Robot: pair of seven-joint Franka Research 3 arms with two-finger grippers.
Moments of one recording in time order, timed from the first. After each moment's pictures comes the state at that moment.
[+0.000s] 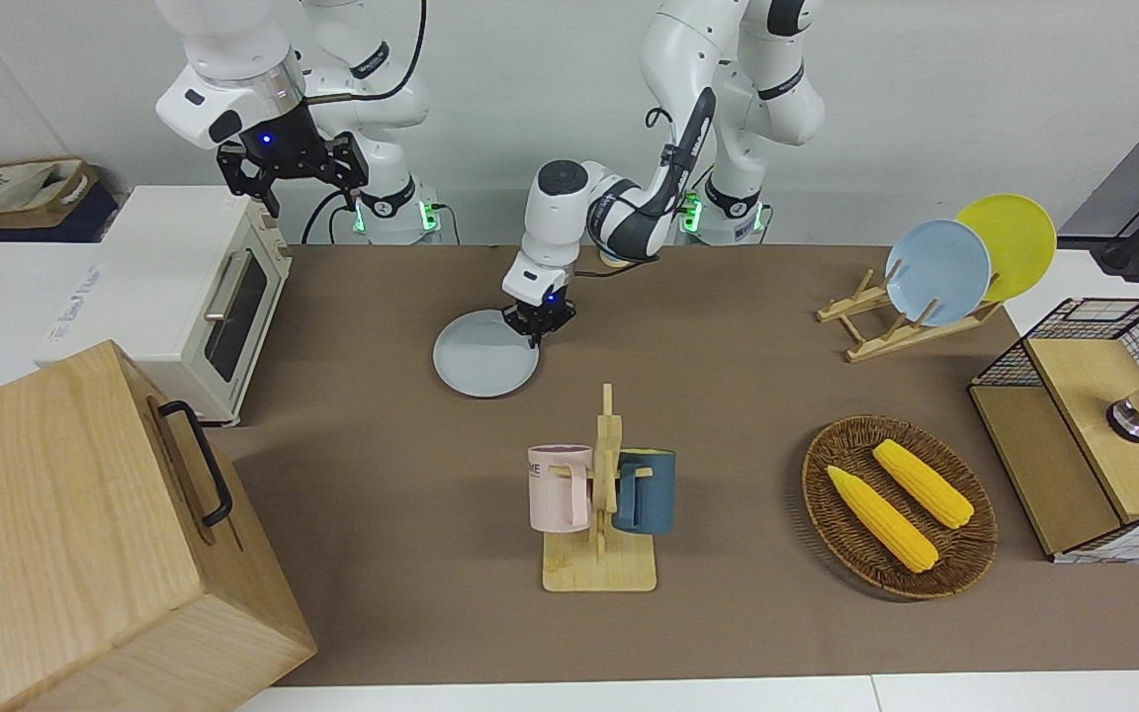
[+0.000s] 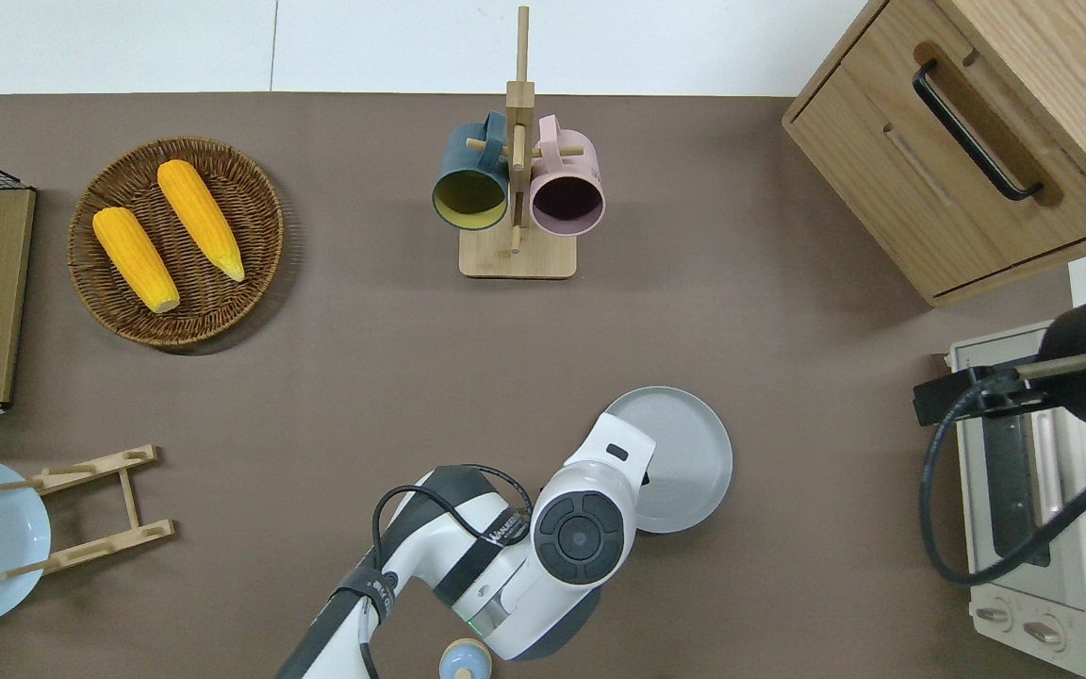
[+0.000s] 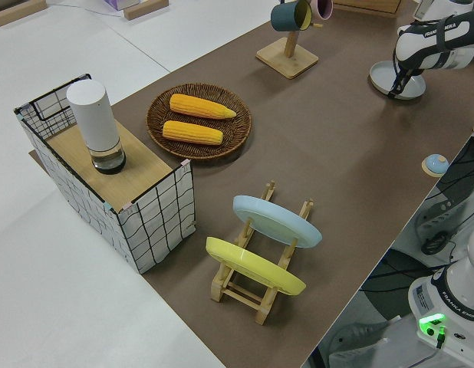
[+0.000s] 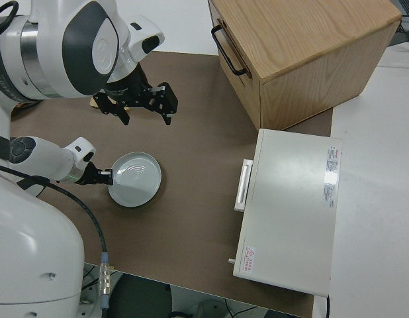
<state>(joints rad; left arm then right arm) -0.72 0.30 -0.12 -2.08 -0.02 2.54 -1.04 -0.03 -0.02 0.14 -1.48 0.00 1.33 0.02</state>
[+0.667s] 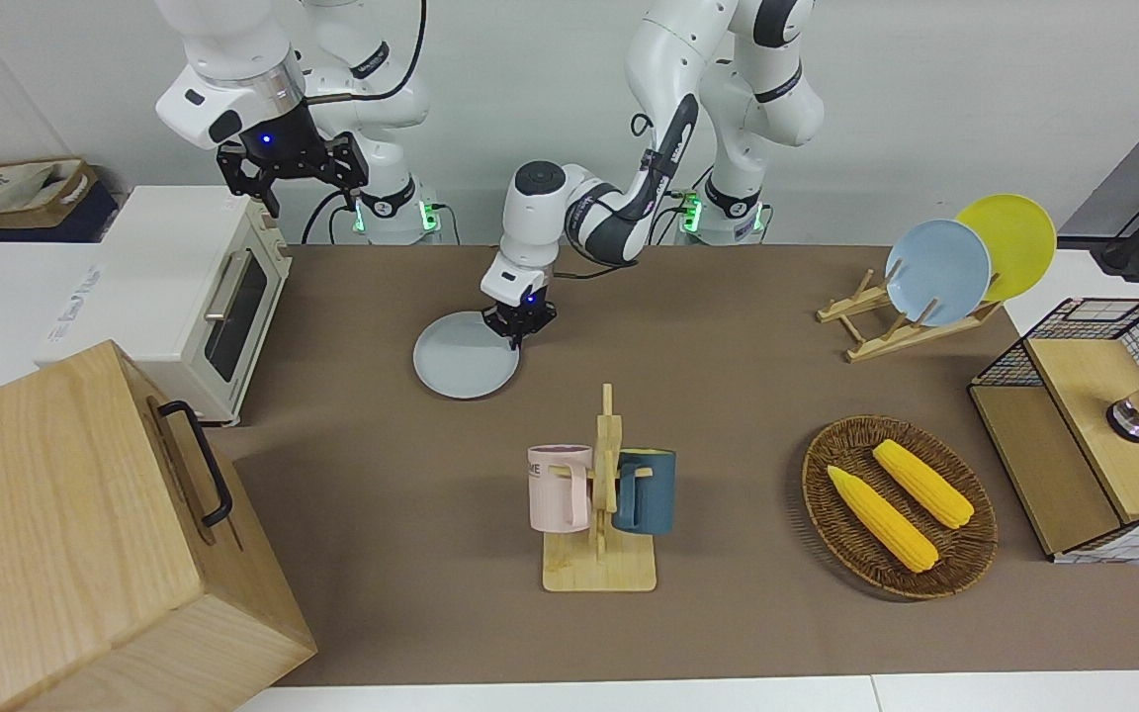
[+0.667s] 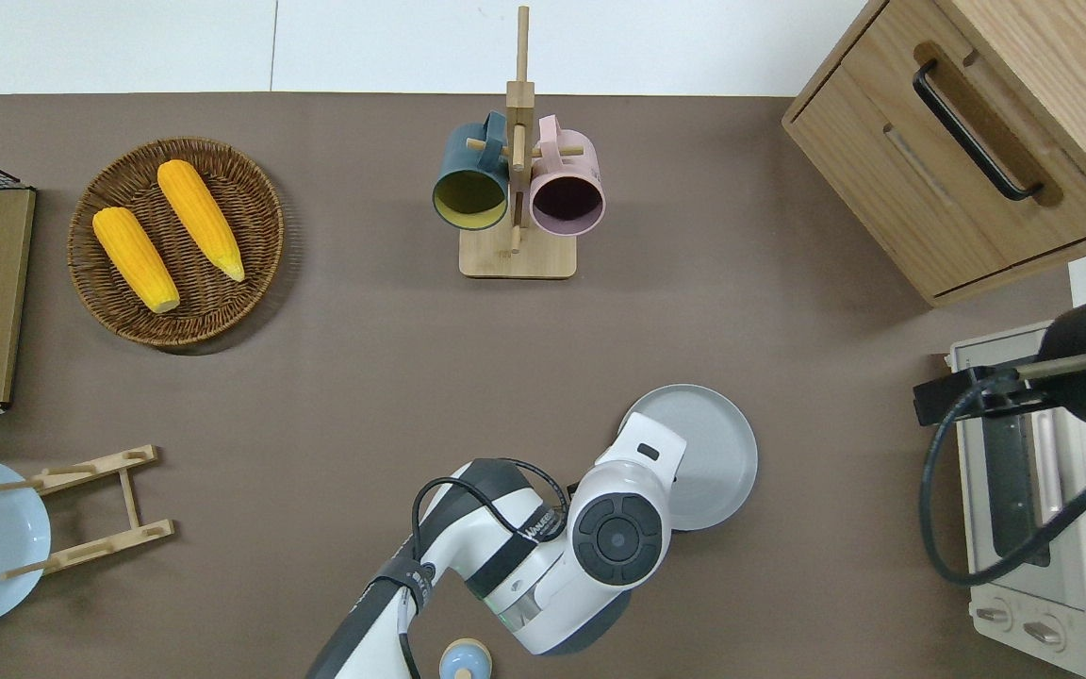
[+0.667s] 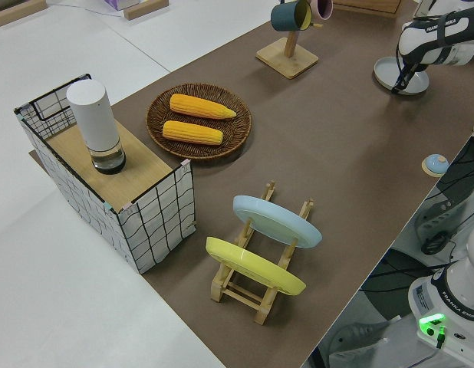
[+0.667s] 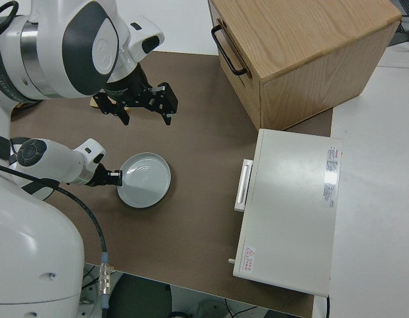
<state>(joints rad) -0.75 0.35 -0.12 -2.00 0.01 2.53 -1.09 -0.03 -0.02 0.14 -1.48 0.00 1.33 0.02</state>
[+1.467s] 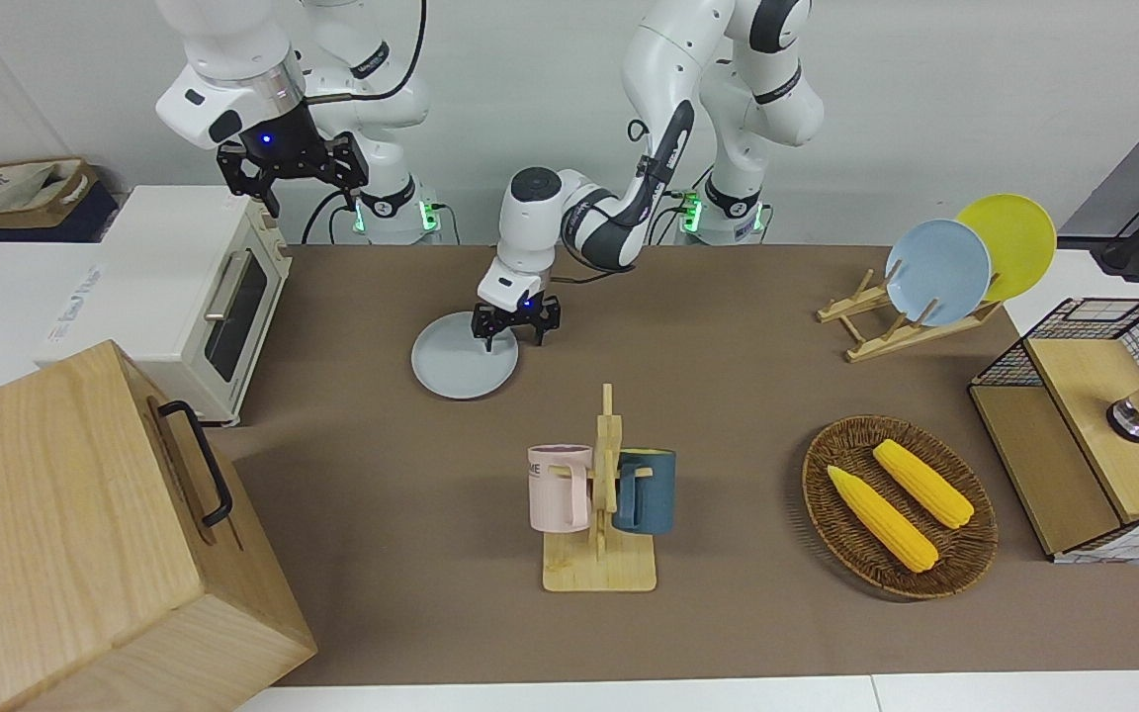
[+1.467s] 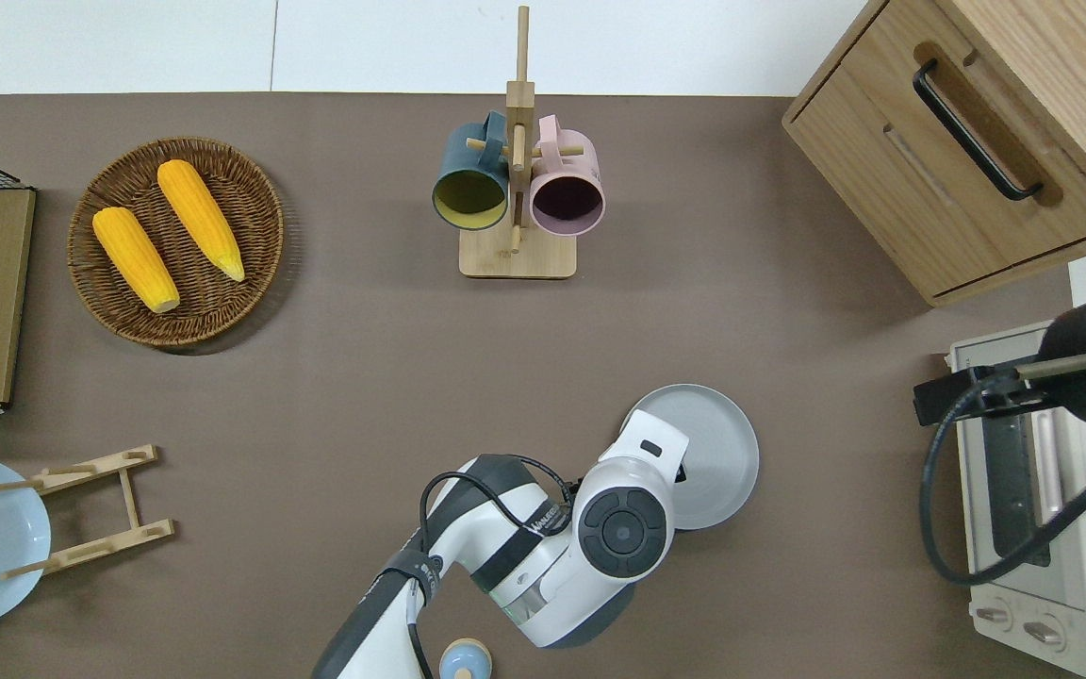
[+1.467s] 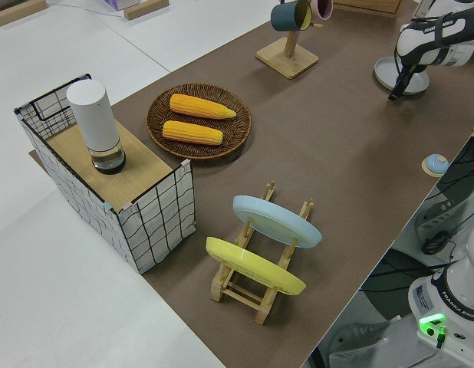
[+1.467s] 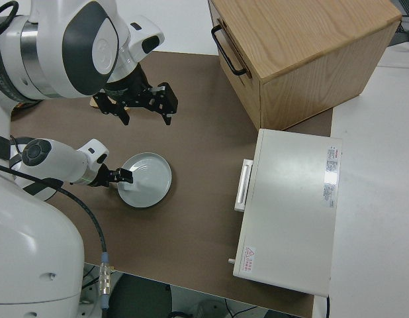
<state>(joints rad) -0.75 0.38 -0.12 -1.98 0.01 2.53 -1.09 -0.03 -0.02 0.14 -1.48 0.00 1.33 0.02</state>
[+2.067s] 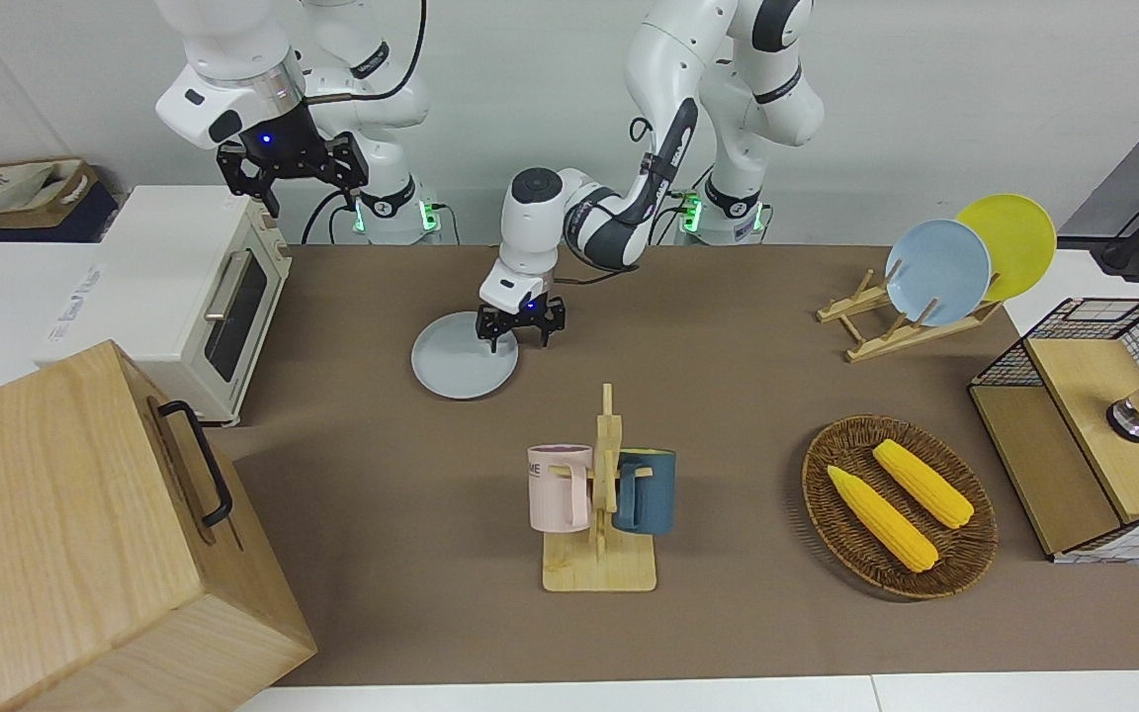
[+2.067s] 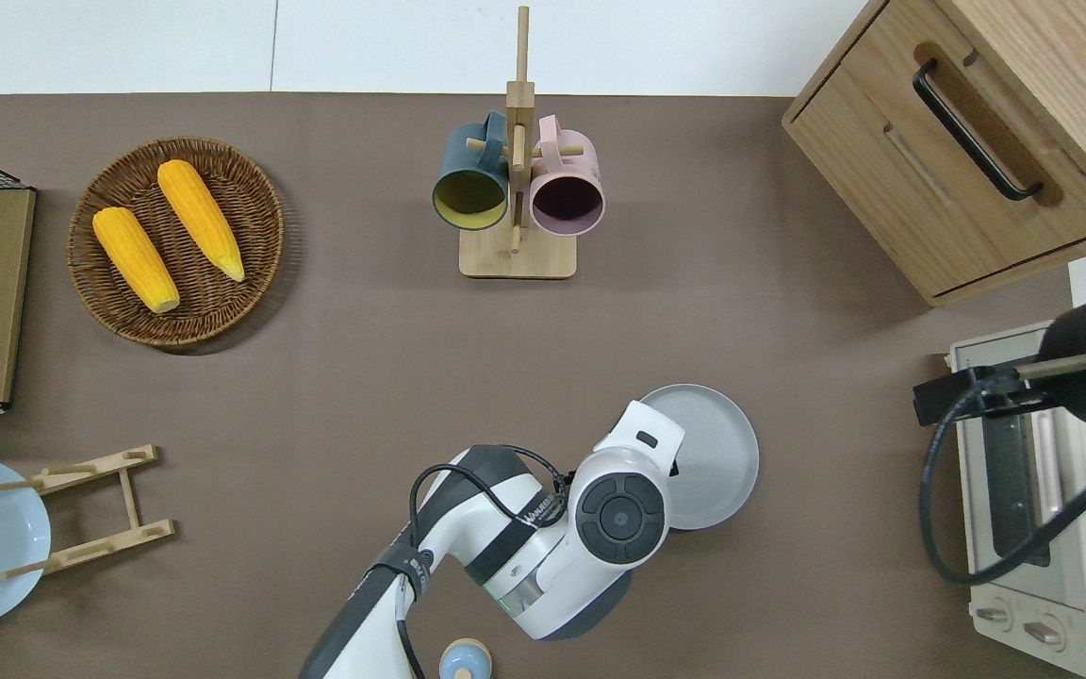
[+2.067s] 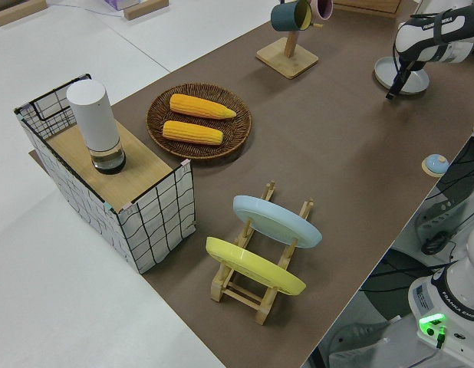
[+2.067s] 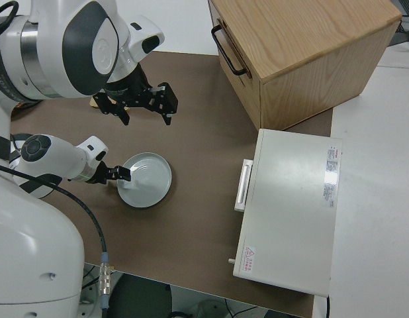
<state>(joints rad) -0.75 0.37 -0.11 -1.96 0.01 2.47 -1.05 -0.03 -0.02 0.14 -1.48 0.00 1.33 0.02</state>
